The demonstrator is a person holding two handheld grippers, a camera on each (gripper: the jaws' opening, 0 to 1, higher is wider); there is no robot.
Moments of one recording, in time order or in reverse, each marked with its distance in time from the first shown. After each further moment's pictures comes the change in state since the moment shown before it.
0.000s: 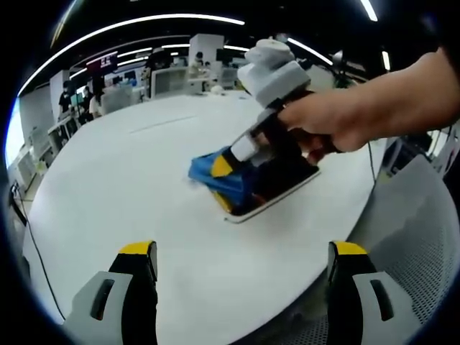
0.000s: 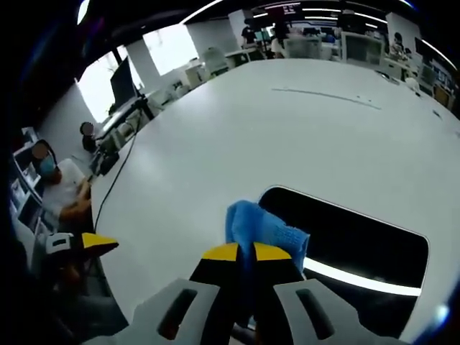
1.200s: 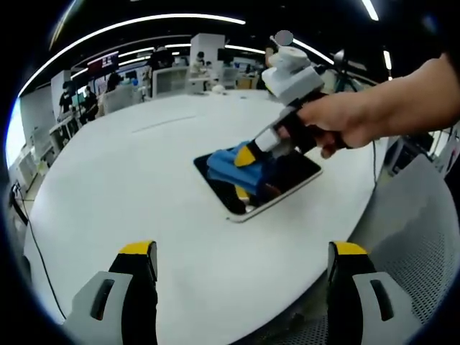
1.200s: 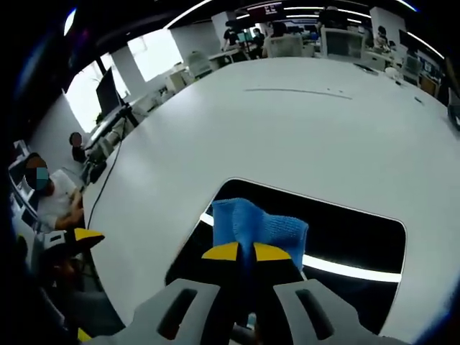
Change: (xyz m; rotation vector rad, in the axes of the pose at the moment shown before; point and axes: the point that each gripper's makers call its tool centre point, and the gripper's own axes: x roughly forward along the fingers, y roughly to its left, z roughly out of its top) left arm 0.000 0.001 0.000 0.000 0.003 0.008; right arm -0.020 -0.045 -0.012 0.073 -0.007 -0.060
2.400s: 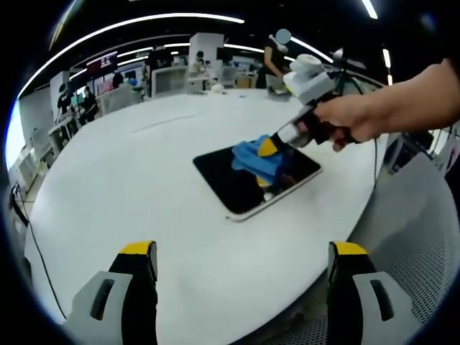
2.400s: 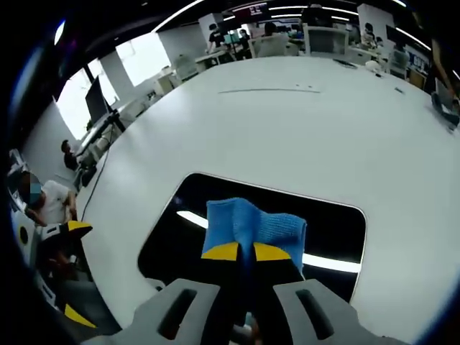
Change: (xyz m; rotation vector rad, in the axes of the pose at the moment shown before) left arm 0.001 0.000 -0.001 0.008 0.003 0.002; right arm -0.025 -0.051 -0.013 0.037 -0.005 -0.052
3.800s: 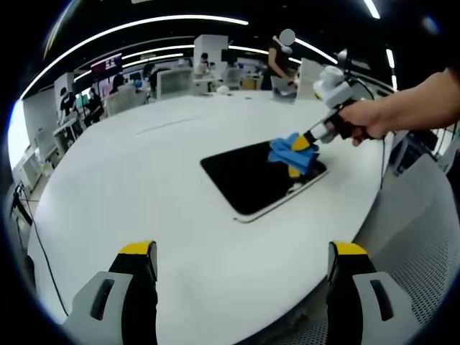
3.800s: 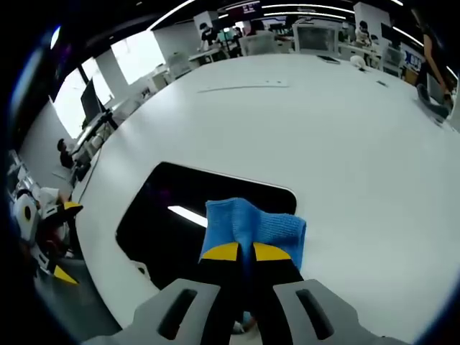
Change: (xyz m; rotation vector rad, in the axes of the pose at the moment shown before) left arm -0.003 0.007 0.001 -0.005 -0.010 0.036; right arm -0.032 -0.064 -0.018 0.007 0.023 -0.027
